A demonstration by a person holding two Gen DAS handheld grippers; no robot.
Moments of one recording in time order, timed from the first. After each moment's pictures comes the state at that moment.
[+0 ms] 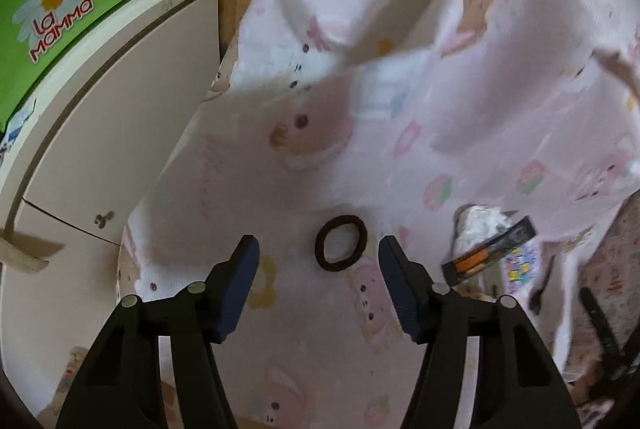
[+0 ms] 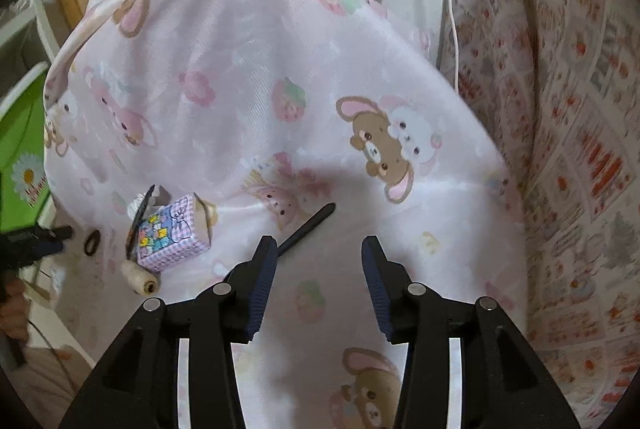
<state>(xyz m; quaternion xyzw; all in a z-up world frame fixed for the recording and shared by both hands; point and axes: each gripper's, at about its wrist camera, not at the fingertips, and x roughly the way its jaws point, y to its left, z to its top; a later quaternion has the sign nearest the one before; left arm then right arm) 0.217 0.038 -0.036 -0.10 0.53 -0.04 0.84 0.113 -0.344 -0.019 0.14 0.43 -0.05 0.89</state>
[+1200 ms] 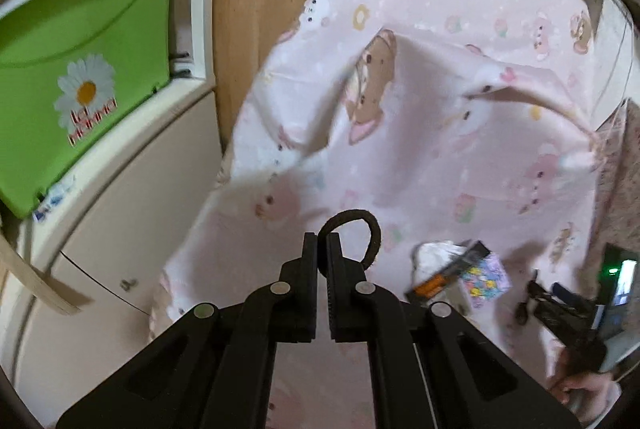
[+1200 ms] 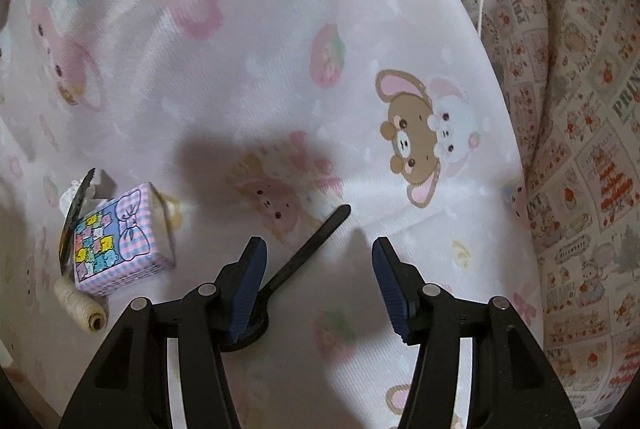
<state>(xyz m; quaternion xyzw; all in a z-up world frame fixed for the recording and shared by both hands) 0.161 0.021 0.031 -0.06 0.39 -0.05 0.92 0.168 -0.288 -0.059 0.05 0.47 -0.16 0.87</state>
